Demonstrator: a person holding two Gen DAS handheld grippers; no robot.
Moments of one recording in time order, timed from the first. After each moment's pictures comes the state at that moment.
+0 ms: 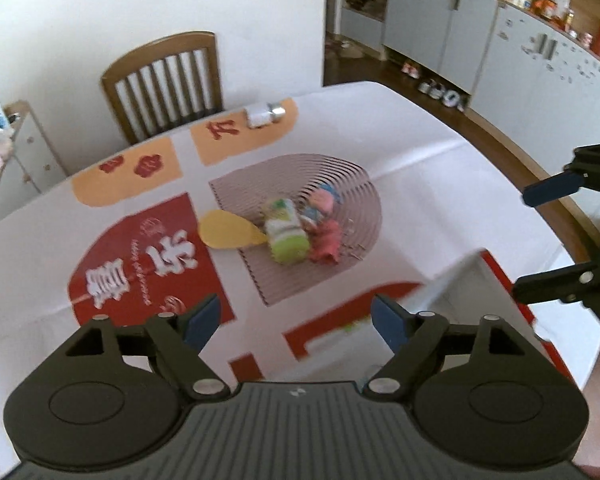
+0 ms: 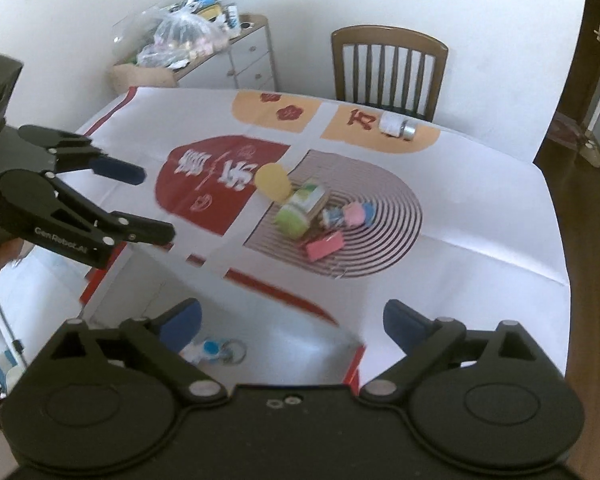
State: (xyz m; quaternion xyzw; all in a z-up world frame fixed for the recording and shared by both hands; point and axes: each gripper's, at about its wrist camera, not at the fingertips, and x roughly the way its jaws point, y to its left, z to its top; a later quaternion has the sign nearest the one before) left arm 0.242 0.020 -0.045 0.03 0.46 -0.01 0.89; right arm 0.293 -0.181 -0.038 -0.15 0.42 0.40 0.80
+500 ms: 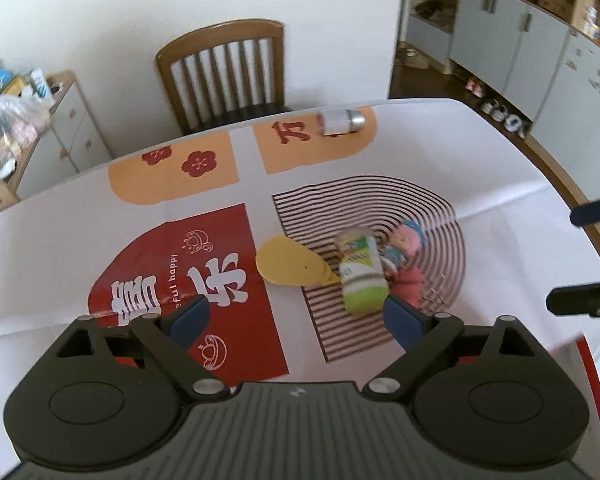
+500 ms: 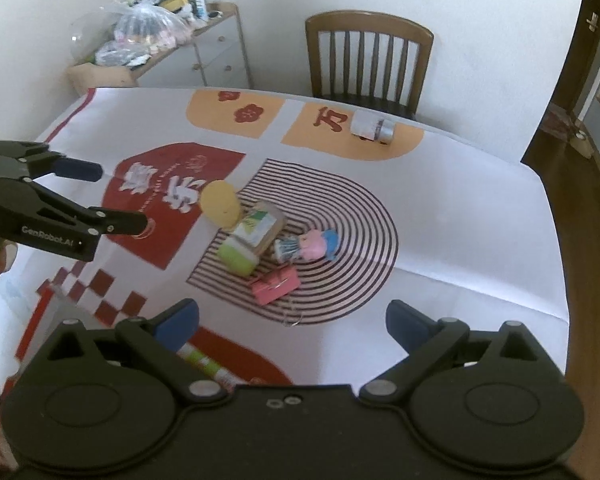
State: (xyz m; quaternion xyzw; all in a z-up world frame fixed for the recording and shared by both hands) left arm 0.314 0.065 -0.079 -0.01 0.46 0.08 0.88; right arm 0.374 -0.144 -0.066 -0.17 0.44 0.38 0.80
